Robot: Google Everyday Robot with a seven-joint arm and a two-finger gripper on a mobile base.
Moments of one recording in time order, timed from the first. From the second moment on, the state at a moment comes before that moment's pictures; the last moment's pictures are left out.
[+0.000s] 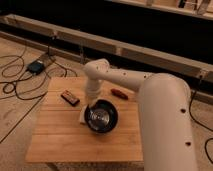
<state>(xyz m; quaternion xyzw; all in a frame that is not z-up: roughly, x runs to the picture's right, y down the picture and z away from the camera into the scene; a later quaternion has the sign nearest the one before) -0.100 0.113 0.842 -0.34 -0.27 -0.32 0.84</state>
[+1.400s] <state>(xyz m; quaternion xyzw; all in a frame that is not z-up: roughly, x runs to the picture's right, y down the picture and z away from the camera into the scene) -0.005 0.223 0.754 -0.37 -0.21 -0.15 0.89</state>
